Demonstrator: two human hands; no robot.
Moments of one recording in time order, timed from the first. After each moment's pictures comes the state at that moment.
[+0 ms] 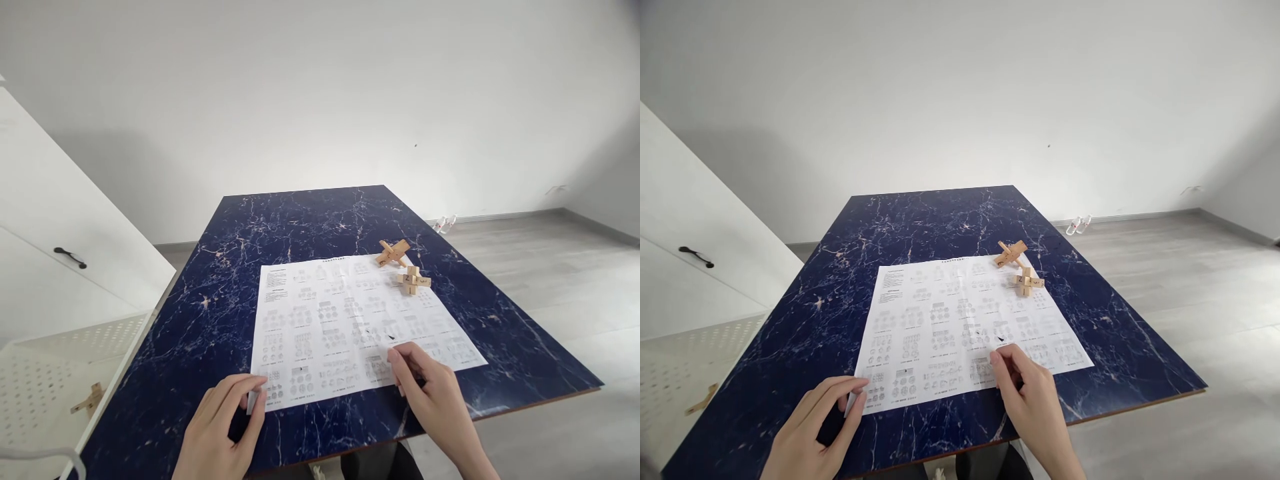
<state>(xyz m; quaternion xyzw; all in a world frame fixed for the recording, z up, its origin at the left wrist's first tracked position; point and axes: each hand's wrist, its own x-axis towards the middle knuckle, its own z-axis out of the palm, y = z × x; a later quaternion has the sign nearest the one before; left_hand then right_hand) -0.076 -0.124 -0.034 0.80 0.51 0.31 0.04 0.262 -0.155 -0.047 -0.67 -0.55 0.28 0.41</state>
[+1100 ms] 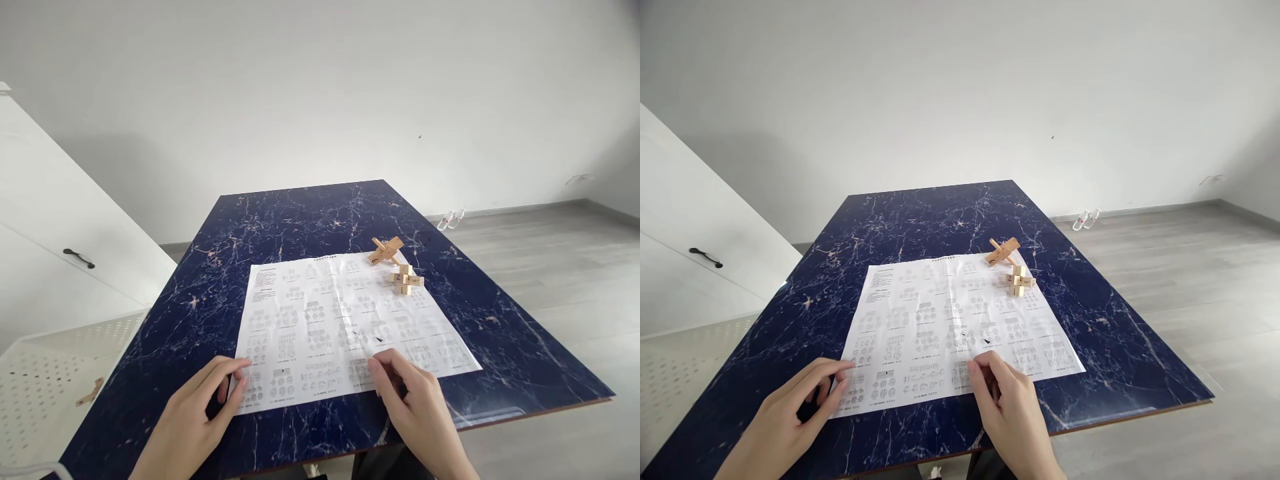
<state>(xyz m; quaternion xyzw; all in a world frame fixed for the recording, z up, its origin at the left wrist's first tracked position) -0.078 -0.095 -0.007 0.81 0.53 0.22 0.12 0.256 -0.155 -0.036 -0.66 -0.57 0.26 0.42</state>
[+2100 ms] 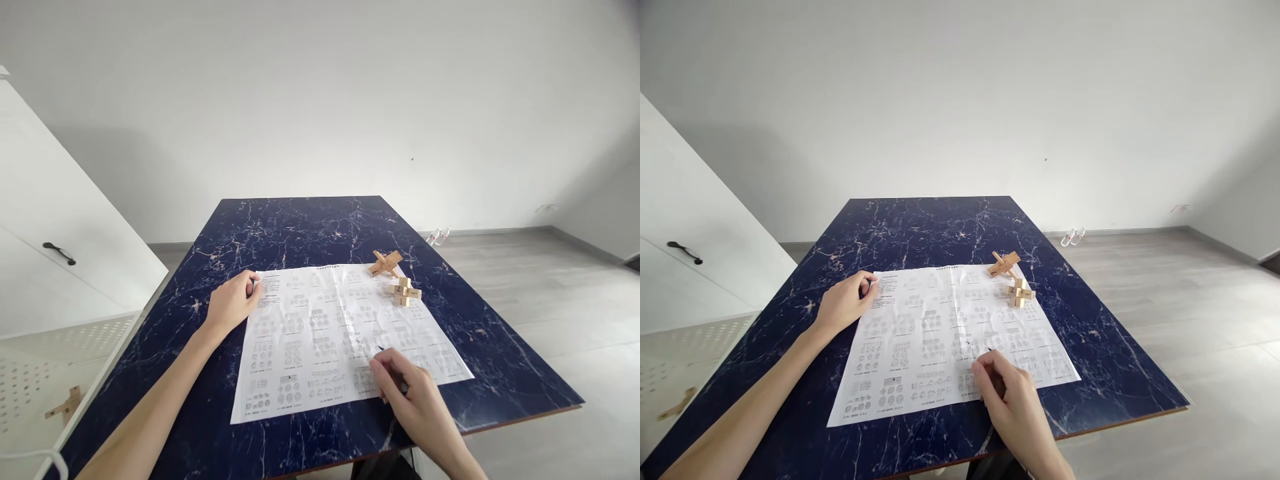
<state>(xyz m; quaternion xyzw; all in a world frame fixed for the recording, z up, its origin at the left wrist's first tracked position) -0.055 0.081 -0.015 0.78 0.60 0.18 0.04 0.262 -0.145 -0.035 -0.64 -0.59 0.28 0.40</state>
